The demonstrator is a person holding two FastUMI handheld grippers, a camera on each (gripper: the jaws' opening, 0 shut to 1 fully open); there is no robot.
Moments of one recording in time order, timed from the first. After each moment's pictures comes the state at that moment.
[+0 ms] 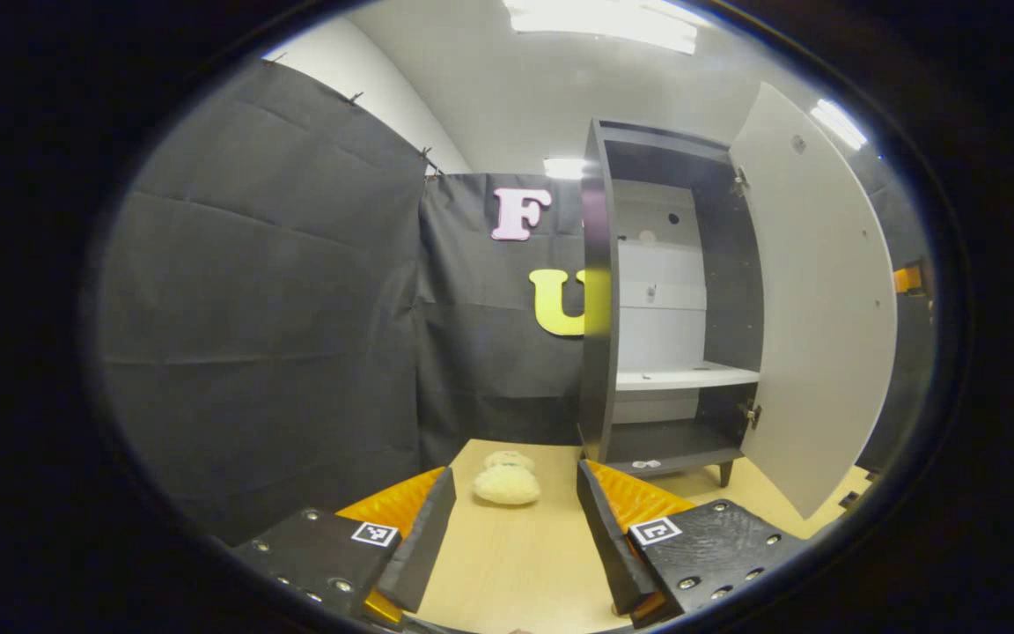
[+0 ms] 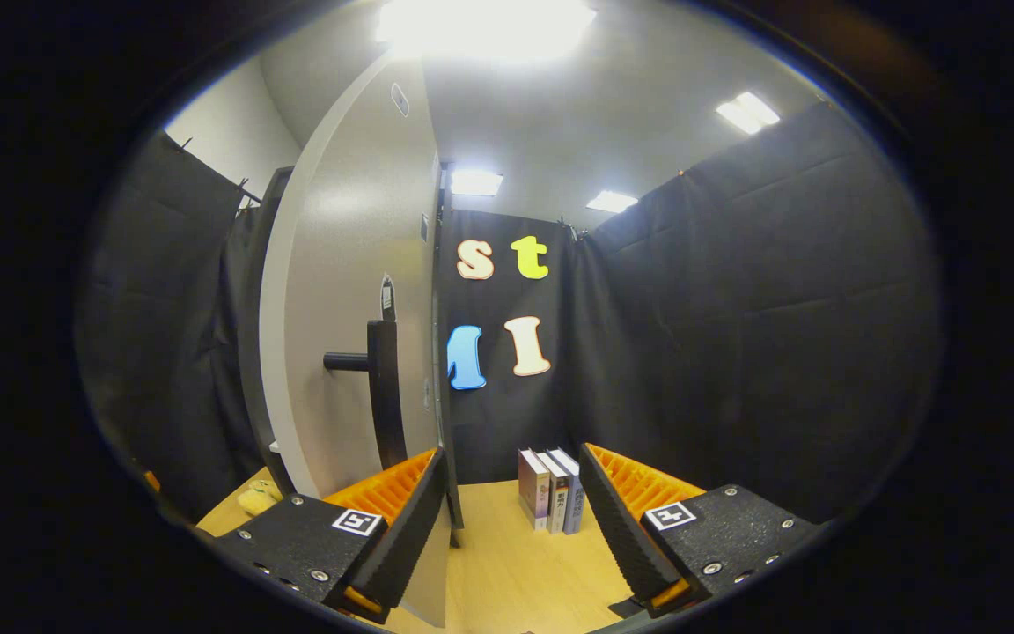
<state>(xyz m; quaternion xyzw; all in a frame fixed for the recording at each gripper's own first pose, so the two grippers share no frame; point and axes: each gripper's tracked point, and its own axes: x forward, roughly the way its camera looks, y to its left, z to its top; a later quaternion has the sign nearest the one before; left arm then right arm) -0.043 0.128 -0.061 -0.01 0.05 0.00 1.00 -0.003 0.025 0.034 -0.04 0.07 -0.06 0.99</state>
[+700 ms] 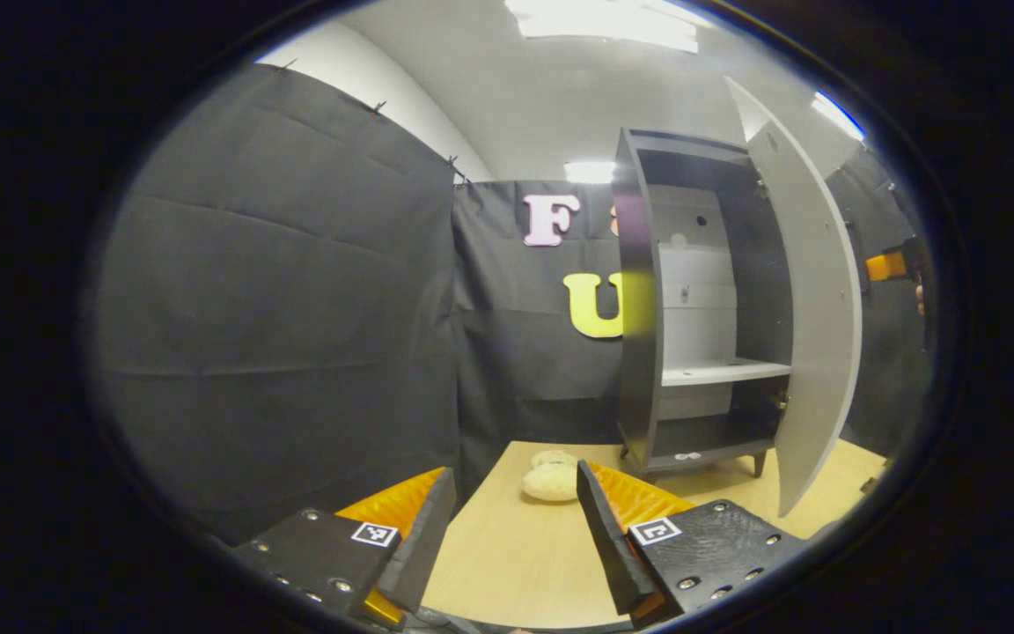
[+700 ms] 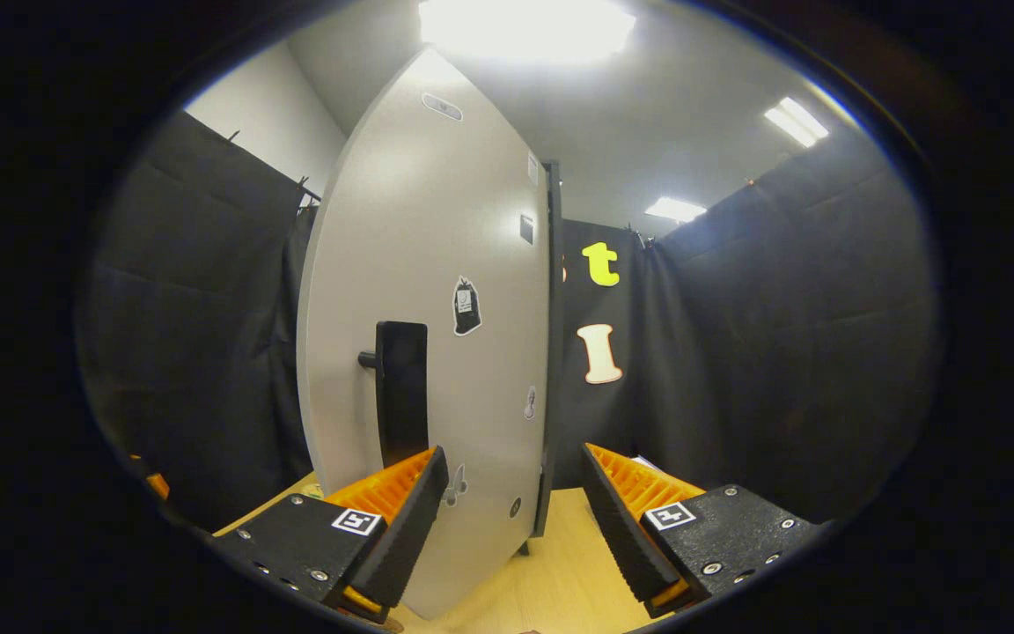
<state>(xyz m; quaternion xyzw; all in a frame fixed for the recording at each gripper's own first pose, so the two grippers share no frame) -0.081 0.206 -0.057 0.01 0.04 0.06 1.00 0.028 0.143 0.021 -0.04 0.06 0.03 1.00</state>
